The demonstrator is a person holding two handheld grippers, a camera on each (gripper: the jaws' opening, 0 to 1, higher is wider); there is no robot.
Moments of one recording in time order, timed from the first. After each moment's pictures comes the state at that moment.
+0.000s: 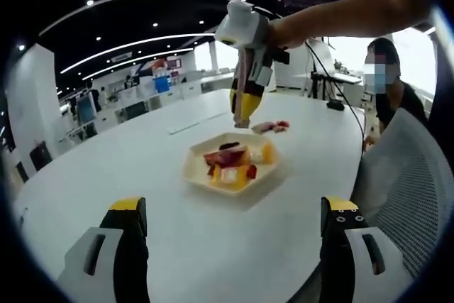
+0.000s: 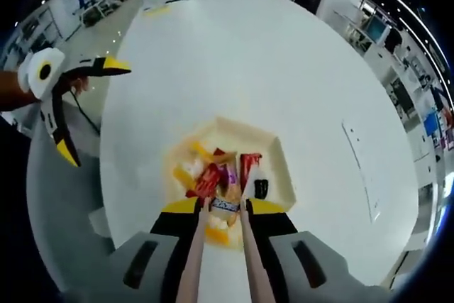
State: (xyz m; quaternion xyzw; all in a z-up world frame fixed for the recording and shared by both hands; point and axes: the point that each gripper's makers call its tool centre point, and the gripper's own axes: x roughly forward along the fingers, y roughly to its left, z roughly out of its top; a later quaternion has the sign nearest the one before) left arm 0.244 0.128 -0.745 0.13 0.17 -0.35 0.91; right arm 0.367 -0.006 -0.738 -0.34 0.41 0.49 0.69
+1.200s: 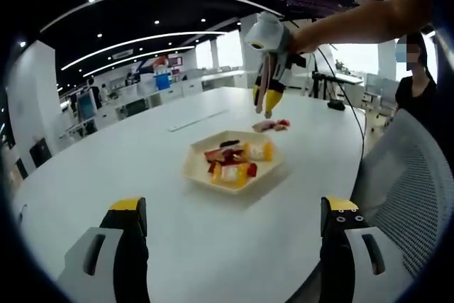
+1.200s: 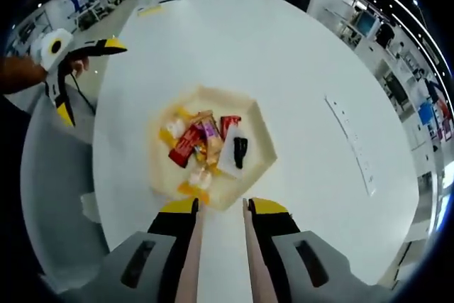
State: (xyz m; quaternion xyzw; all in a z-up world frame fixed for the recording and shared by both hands) left arm 0.245 0.130 -0.748 0.13 0.18 -0.35 0.91; right arm 0.370 -0.094 -0.752 -0.33 0.42 0.46 0.71
